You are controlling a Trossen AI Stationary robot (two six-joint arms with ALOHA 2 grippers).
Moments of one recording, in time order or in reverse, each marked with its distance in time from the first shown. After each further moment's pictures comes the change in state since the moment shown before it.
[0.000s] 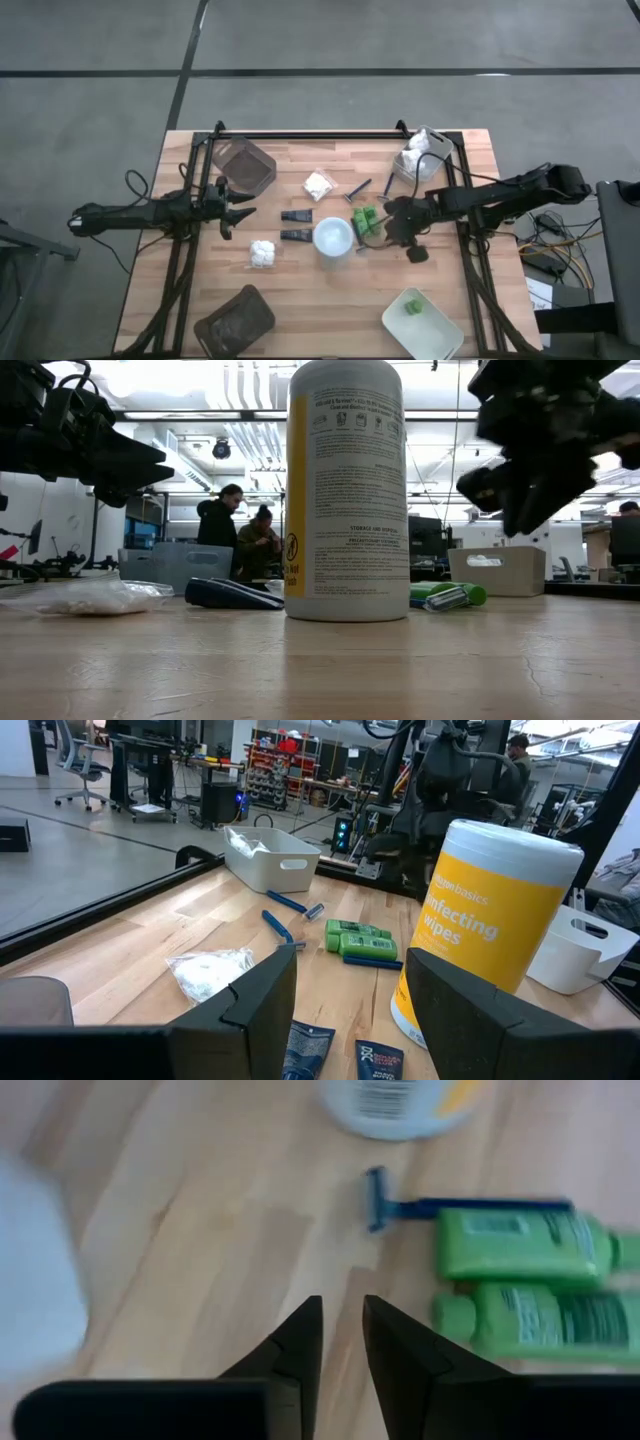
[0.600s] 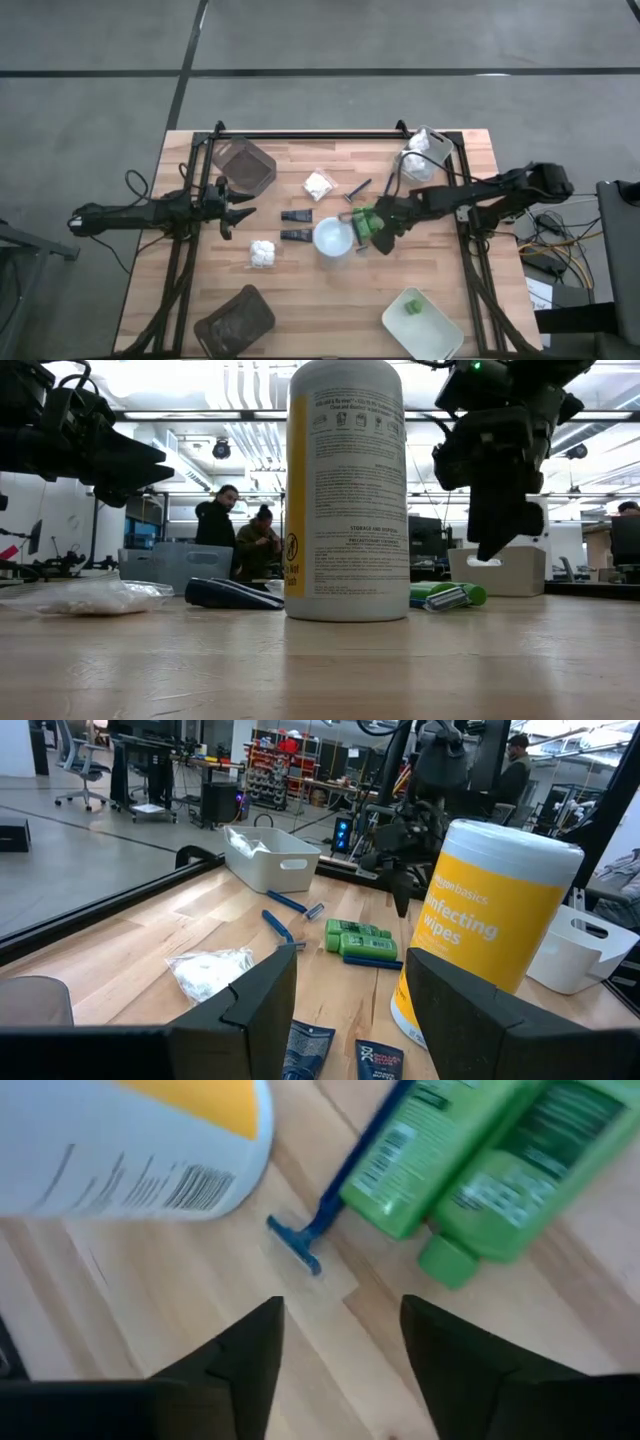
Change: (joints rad) left arm 0.000 0.000 0.000 0.000 0.000 0.000; right arm -0.035 0.156 0.105 -0.022 0.052 0.922
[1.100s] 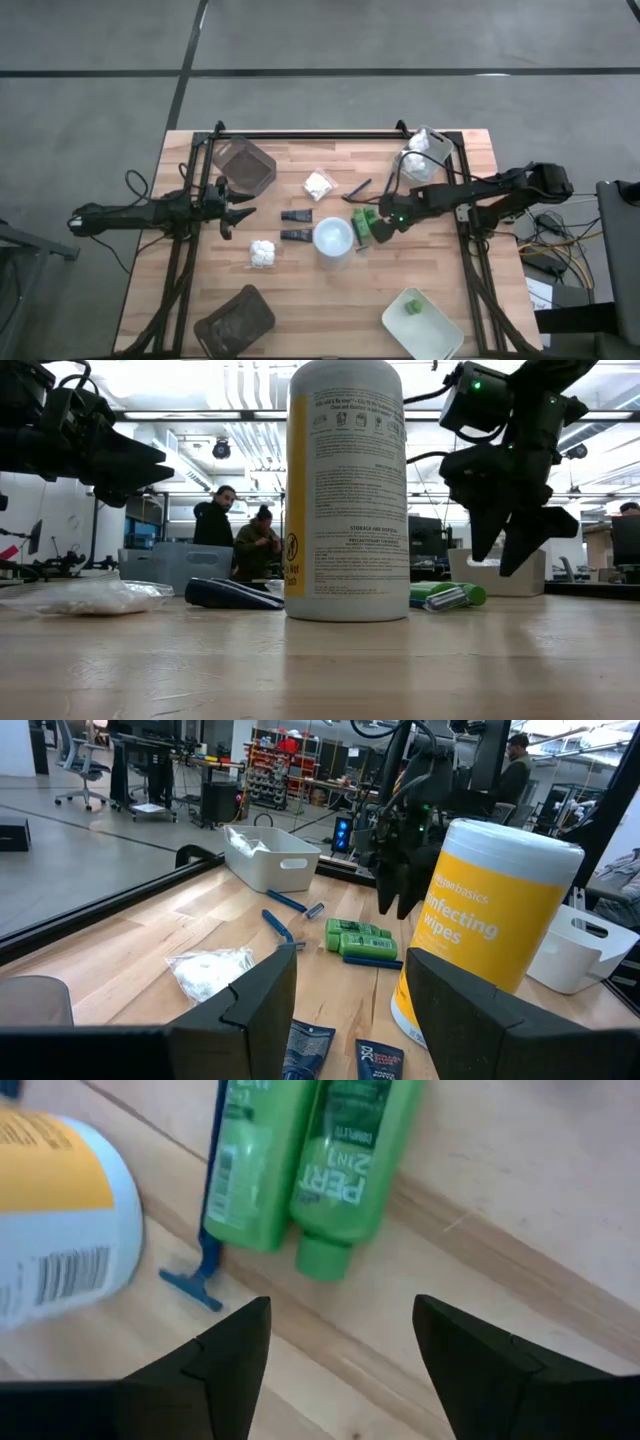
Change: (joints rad) left arm 0.000 0.000 0.000 0.000 0.000 0.000; right arm -0.035 0.015 -0.015 -0.094 0.106 0.253
